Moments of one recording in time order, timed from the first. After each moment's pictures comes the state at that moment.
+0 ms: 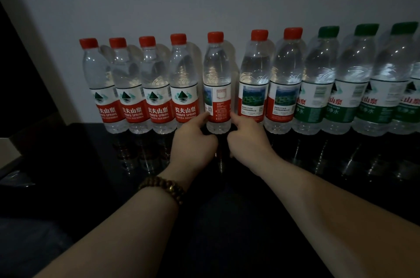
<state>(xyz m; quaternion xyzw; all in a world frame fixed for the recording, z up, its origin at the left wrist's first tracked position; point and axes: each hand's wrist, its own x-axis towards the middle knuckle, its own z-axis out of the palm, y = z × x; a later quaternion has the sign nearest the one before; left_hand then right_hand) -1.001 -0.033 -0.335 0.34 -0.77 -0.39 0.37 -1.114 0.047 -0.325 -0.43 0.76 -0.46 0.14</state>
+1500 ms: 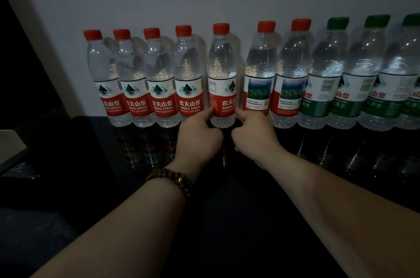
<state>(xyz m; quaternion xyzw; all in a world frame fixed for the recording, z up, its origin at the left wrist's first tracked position) -1.005 -0.027 -0.331 0.34 -0.78 -0.37 0.36 -1.118 0.045 -0.328 -0.43 0.75 -0.48 0.13</state>
